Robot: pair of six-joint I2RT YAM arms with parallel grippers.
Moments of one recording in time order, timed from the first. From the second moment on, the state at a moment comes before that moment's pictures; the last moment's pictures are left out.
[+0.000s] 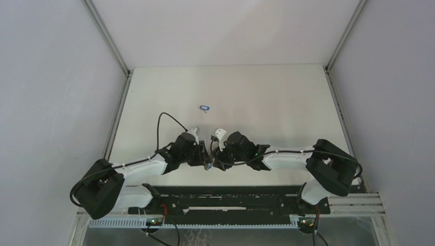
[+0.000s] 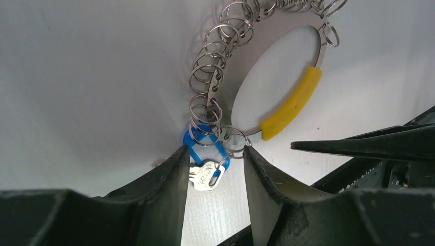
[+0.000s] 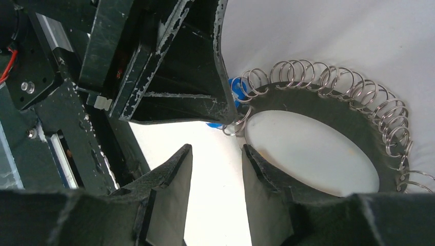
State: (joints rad) left arm -0.70 1.24 0.42 -0.02 0.11 -0.75; right arm 0.99 1.53 0.69 0.18 -0.22 0.20
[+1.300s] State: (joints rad) left arm -0.70 1.14 0.40 -0.03 0.06 -0.76; right arm 0.94 1.72 0.82 0.15 -0.22 0.37
